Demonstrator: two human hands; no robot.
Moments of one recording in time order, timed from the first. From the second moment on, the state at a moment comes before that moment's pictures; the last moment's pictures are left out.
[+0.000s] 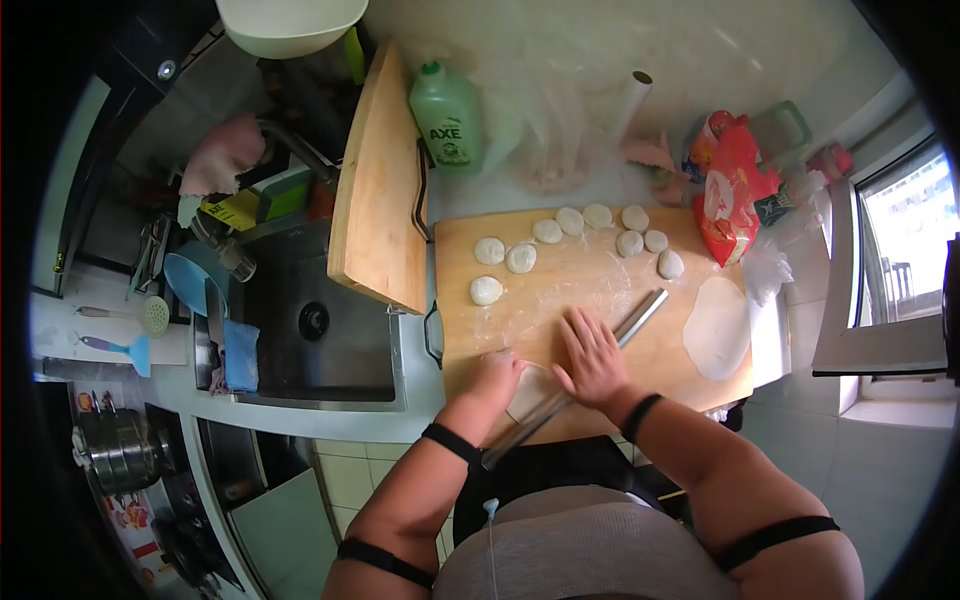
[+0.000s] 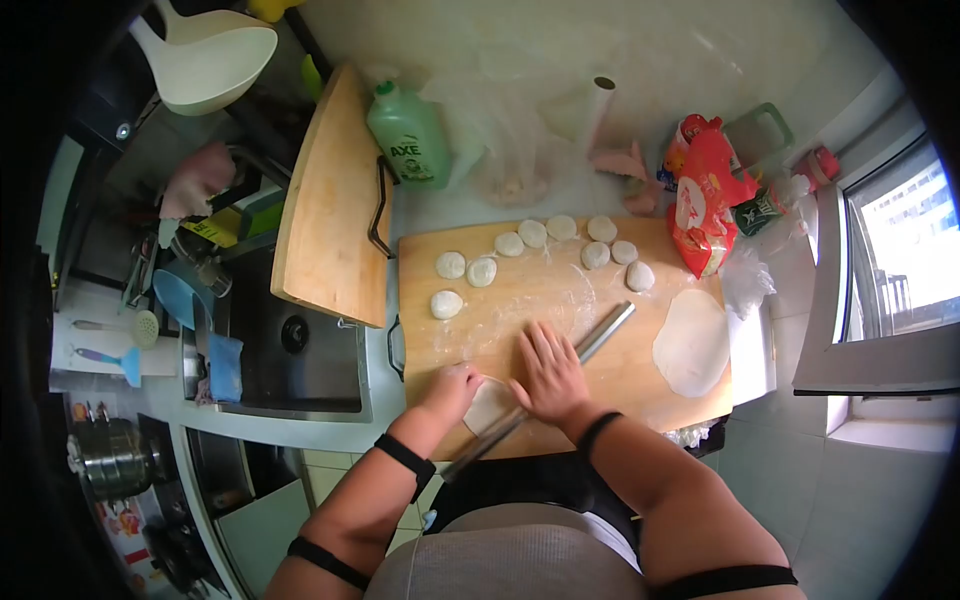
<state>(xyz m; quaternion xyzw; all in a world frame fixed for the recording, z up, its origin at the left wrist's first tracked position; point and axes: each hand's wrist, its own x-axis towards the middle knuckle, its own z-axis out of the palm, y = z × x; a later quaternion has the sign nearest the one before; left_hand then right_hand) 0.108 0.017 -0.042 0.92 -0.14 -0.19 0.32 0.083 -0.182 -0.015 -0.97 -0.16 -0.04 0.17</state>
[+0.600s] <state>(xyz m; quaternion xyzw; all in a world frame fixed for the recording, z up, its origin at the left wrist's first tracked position) 0.119 0.005 -0.038 0.92 -0.15 -0.22 0.28 0.146 -0.141 -0.018 -0.98 -0.12 -0.03 0.17</state>
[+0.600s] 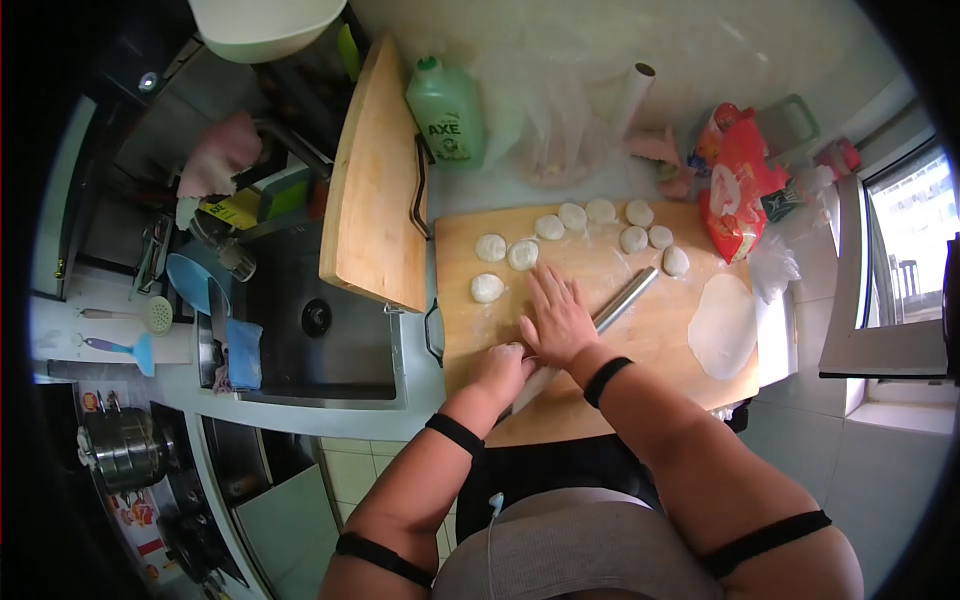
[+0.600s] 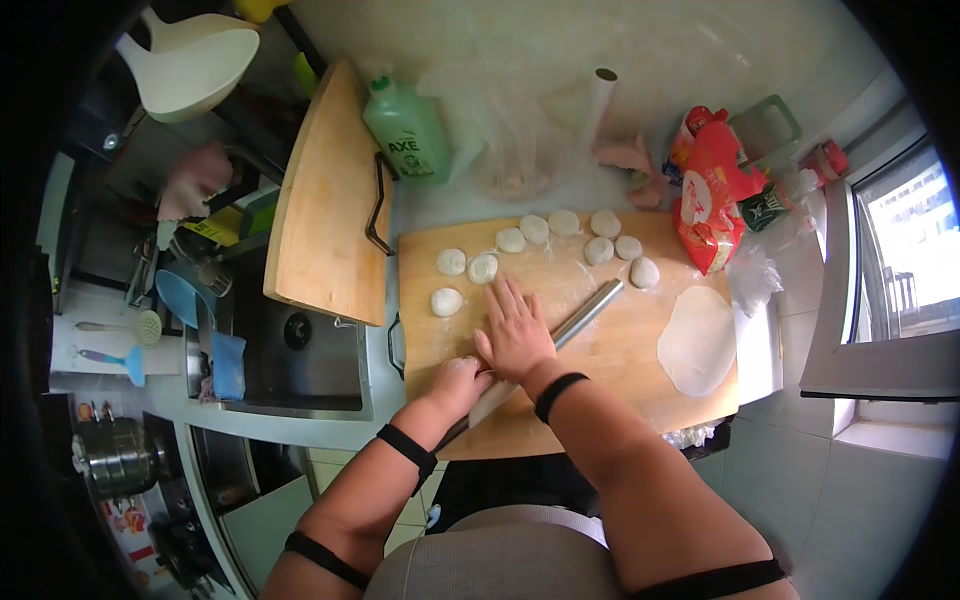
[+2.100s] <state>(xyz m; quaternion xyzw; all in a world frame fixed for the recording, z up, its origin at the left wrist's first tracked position) 0.116 0.015 -0.030 0.93 -0.15 -0.21 0.25 0.127 -0.144 -0.015 -0.98 -0.13 0.00 0.16</state>
